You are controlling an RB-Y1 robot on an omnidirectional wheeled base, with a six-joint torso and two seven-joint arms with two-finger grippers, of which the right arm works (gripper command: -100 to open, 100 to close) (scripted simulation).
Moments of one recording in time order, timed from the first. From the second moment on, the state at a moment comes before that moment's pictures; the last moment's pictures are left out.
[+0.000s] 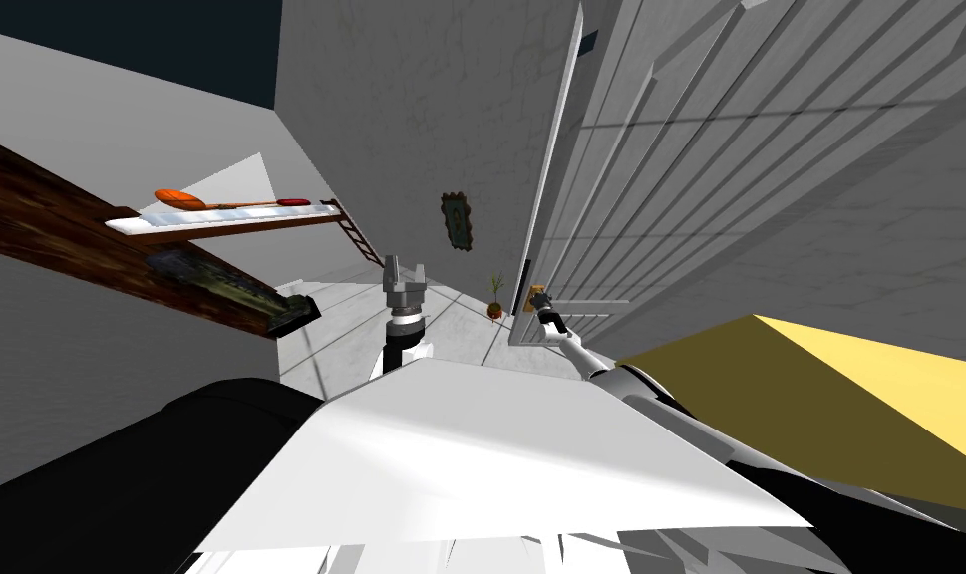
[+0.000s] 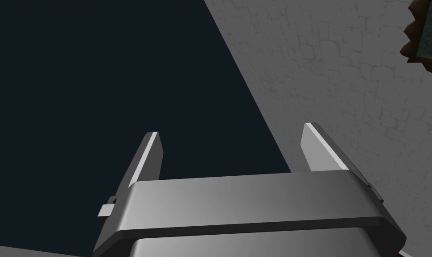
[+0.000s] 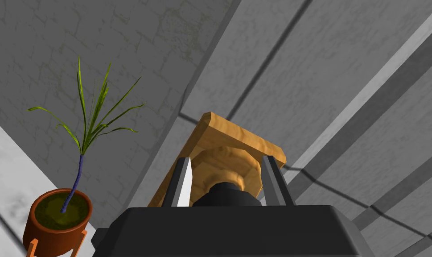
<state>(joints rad) -0.43 -0.35 0.40 -0.75 -0.67 -0.53 -0.91</state>
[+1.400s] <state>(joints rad) -0.43 -0.36 0.42 -0.77 -0.78 -0.52 -1.24</state>
